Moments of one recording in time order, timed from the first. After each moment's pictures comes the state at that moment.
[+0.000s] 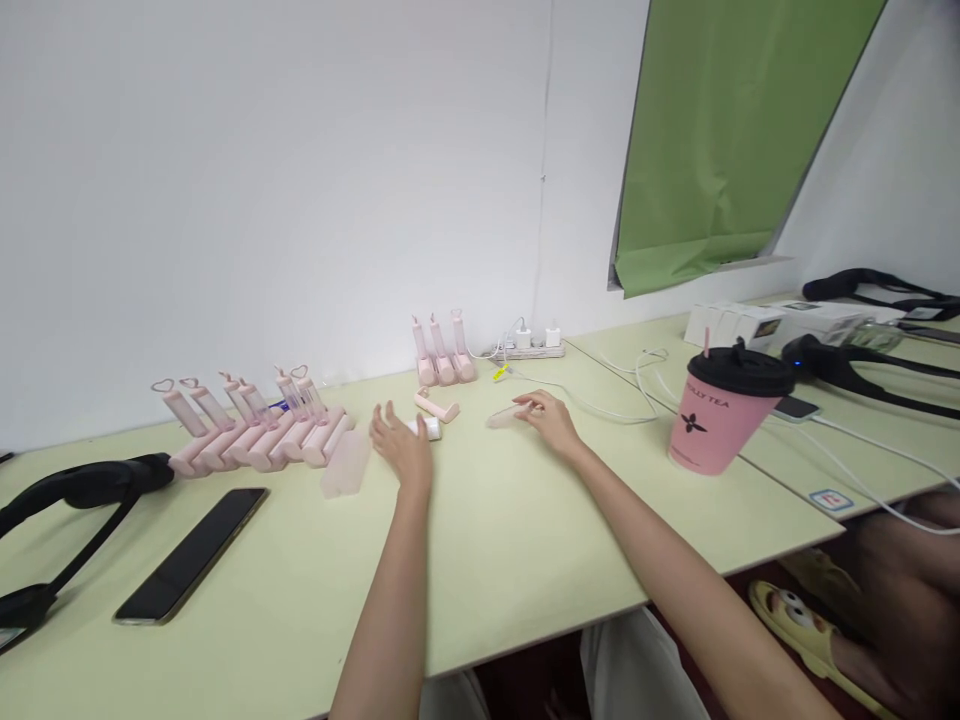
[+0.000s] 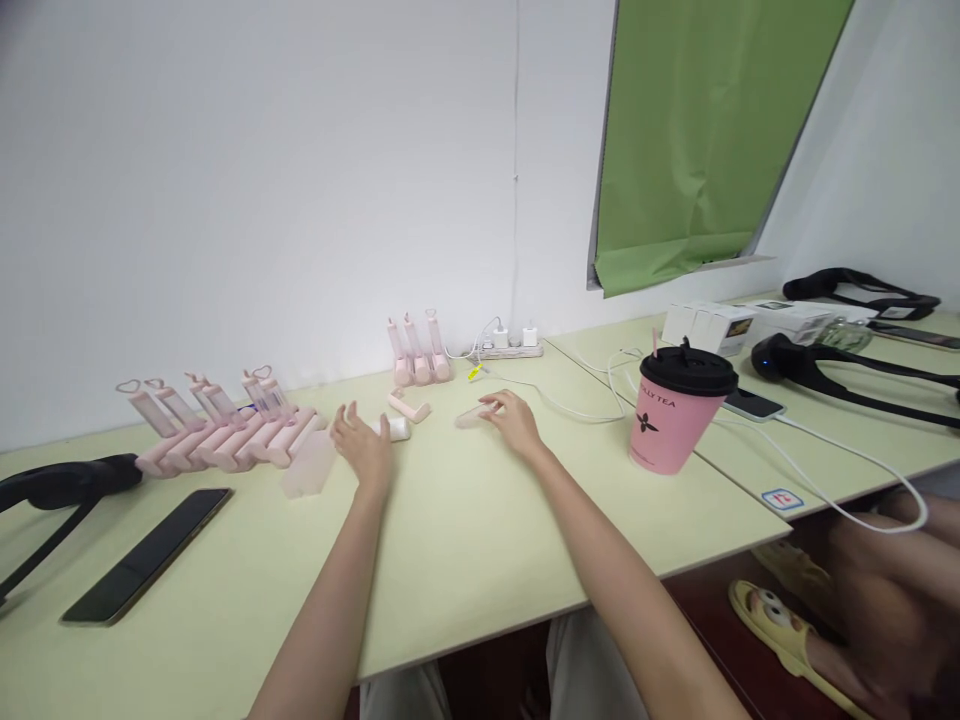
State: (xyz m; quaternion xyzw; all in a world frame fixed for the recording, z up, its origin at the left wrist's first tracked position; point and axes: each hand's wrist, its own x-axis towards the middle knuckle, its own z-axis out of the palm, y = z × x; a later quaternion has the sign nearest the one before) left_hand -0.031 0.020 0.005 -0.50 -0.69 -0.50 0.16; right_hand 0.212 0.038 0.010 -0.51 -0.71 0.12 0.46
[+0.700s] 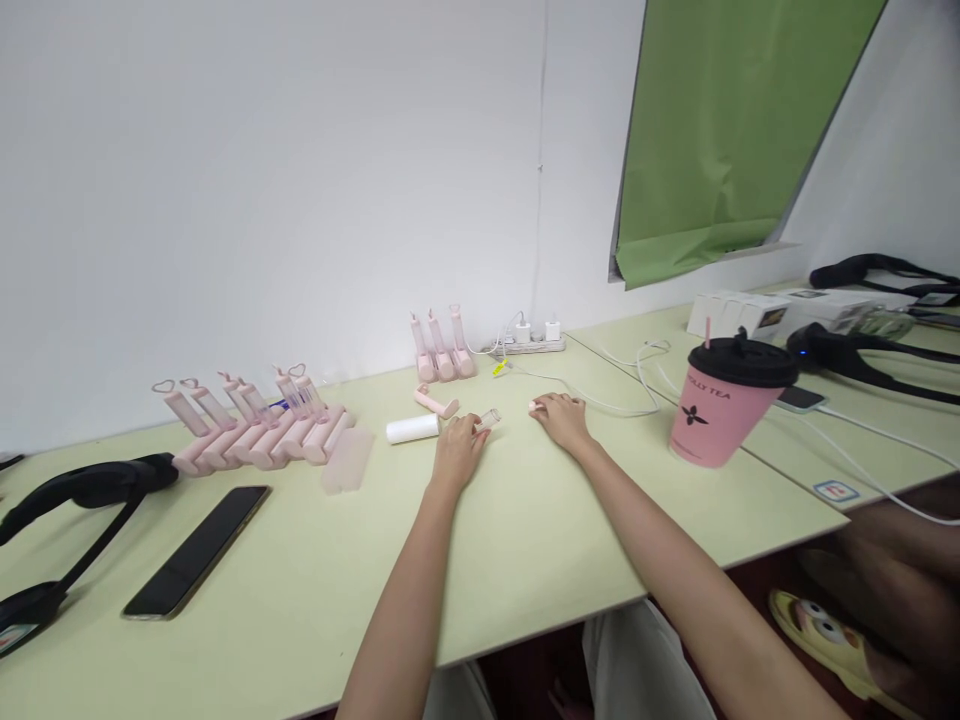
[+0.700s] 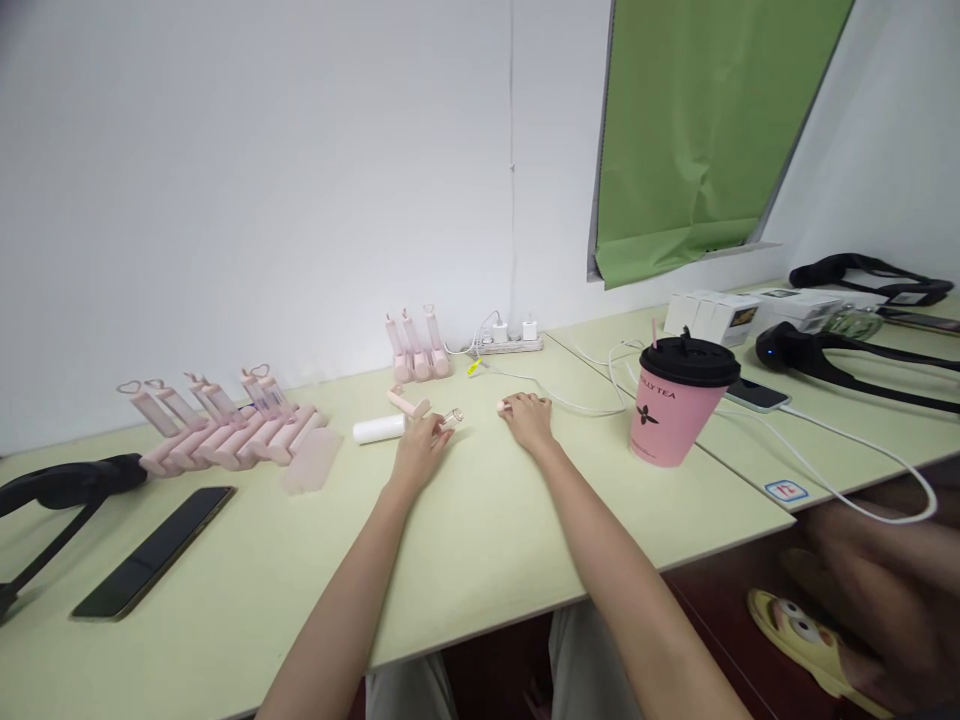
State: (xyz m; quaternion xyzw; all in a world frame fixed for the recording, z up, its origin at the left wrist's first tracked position) left_hand 0.014 0.009 -0.002 -0.79 -0.51 -0.34 0.02; right_hand 0.233 0.046 -0.009 -0.64 -0.71 -0.03 0.29
